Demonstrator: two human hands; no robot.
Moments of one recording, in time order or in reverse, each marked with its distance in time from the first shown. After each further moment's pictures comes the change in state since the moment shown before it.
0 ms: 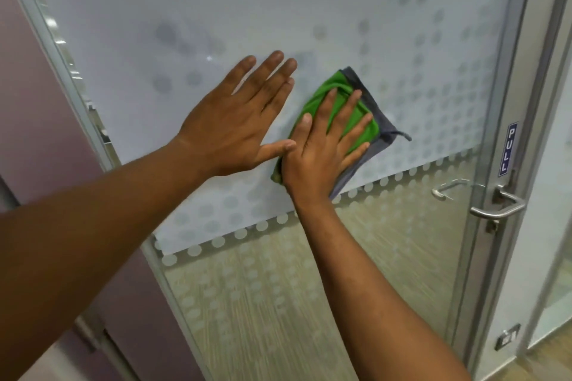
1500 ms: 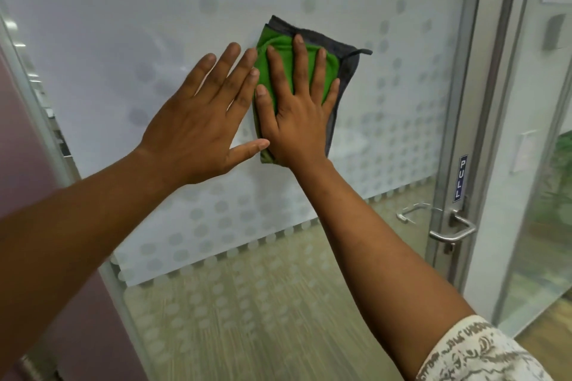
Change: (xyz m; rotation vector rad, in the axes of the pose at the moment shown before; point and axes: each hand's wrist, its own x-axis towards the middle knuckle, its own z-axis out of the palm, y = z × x) left_hand 0.018 -0.021 -0.019 -0.060 0.130 -0.136; right_hand 0.102 -0.031 -0.026 -0.054 -0.054 -0.492
